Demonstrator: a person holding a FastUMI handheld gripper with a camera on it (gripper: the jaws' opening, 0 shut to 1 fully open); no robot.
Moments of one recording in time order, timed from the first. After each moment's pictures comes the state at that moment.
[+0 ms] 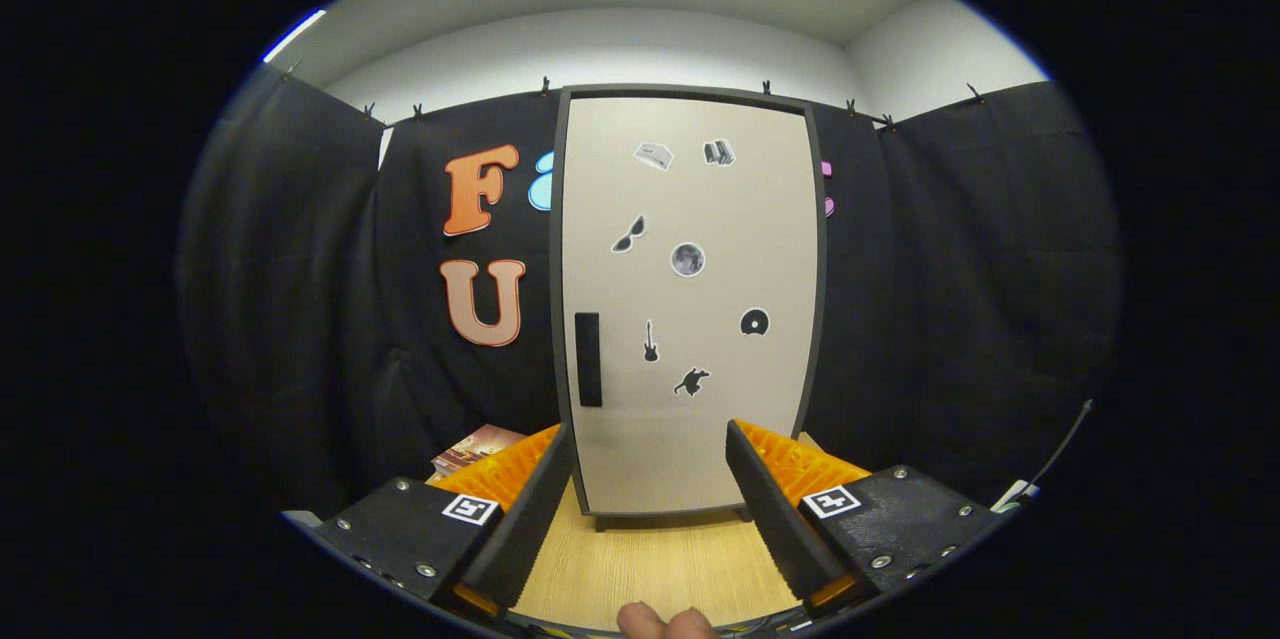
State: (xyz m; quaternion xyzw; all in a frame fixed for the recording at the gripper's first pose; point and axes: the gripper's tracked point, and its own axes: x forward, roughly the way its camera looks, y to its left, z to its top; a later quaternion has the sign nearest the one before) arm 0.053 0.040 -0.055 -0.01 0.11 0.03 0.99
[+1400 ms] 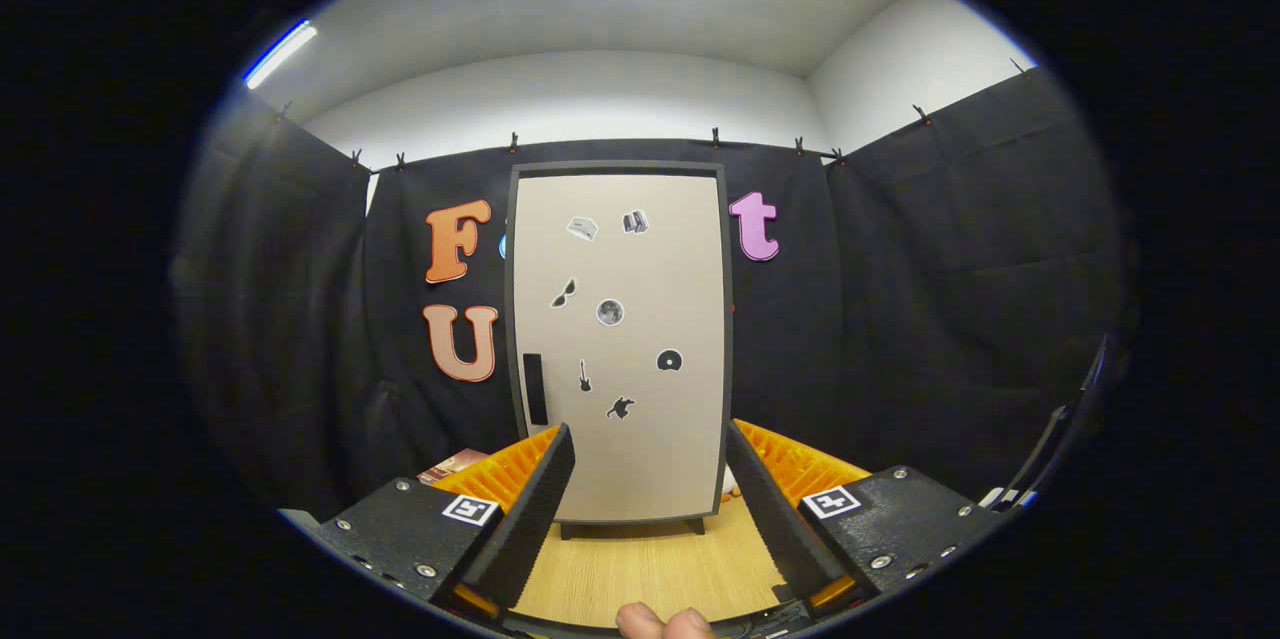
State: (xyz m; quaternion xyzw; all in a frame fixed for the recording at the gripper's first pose) arm -0.028 -0.049 -0.002 0.01 0.05 0.00 1.00
